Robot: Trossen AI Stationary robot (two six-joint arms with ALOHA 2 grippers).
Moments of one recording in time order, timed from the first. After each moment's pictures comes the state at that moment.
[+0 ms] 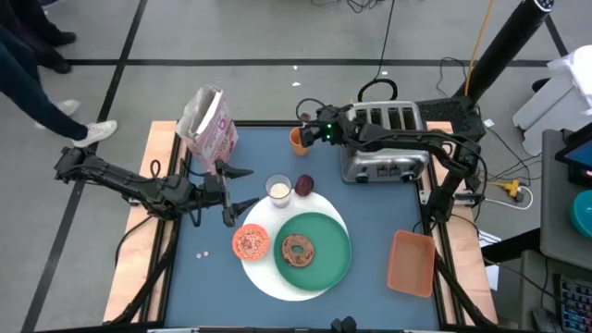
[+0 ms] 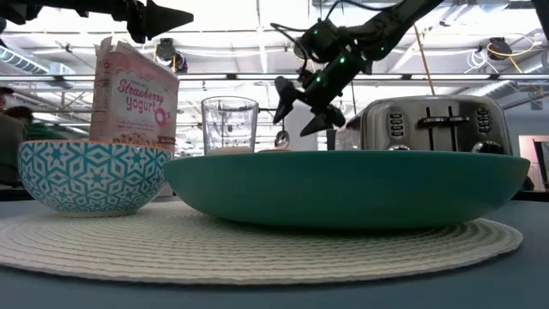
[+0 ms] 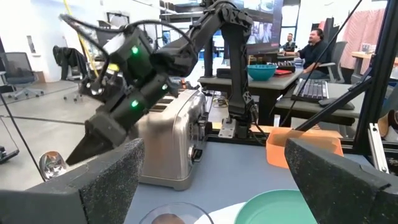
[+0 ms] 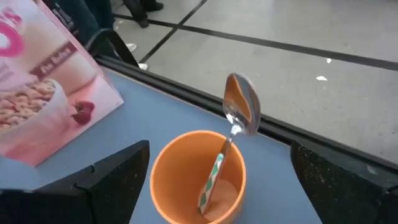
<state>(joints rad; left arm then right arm) -0.26 0.87 0.45 0.49 -0.47 0.05 -0.45 1.74 1.18 -0.03 0.26 0.51</state>
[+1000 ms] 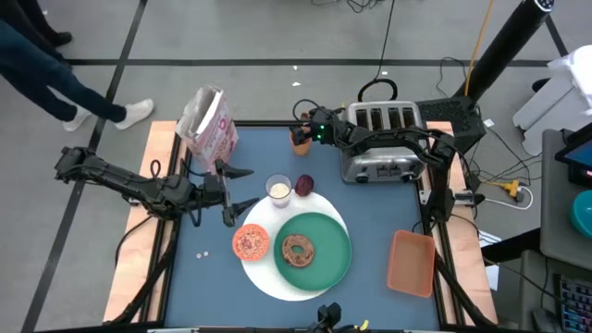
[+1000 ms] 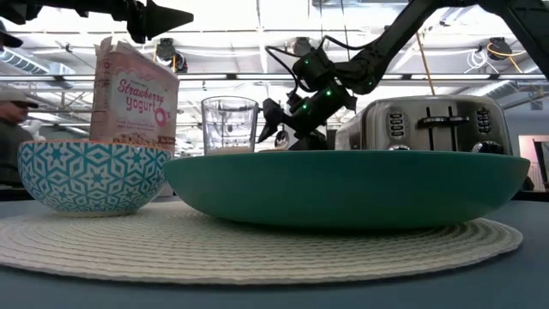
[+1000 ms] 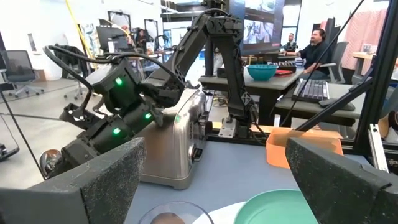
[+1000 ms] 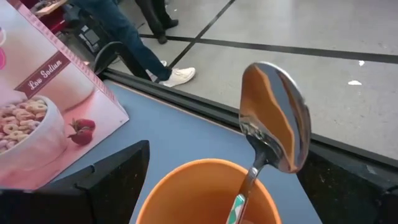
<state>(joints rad) -0.26 0.87 0.45 0.49 -0.47 0.04 -0.50 1.93 1.18 0.28 0.18 0.54</state>
